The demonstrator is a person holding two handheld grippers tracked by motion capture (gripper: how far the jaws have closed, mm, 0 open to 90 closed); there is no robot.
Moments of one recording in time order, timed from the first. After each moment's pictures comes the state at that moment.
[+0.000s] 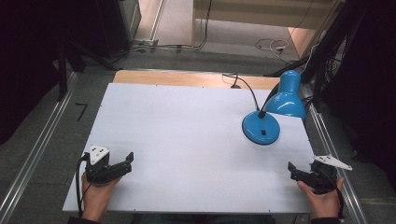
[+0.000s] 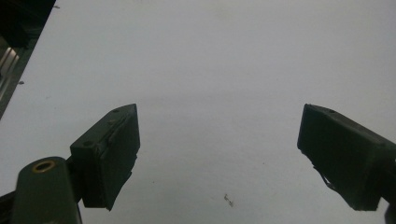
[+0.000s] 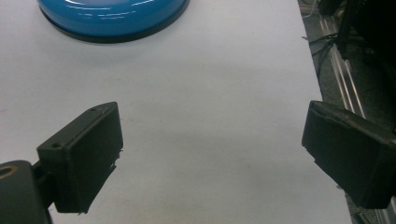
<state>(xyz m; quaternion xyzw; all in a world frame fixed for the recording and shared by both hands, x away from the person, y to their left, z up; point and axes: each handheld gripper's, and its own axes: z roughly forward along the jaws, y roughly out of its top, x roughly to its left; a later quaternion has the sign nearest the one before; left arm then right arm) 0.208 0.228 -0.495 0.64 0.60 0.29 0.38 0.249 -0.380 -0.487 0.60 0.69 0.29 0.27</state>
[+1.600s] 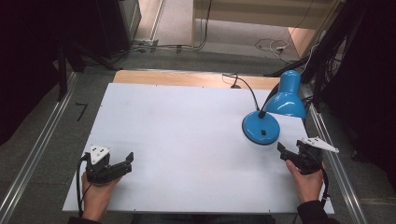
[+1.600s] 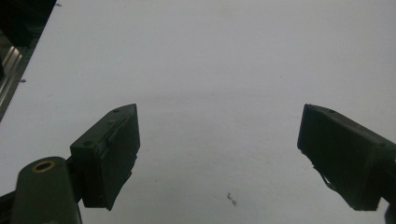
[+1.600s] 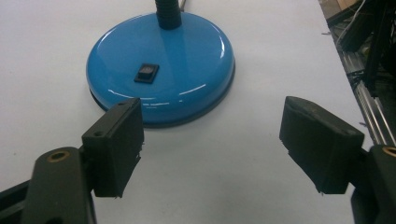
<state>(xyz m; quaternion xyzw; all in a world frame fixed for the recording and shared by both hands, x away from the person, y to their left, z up) 0.208 0.228 -0.497 0.64 0.61 0.29 0.38 0.297 -0.348 -0.476 0.57 0.68 0.36 0.28</state>
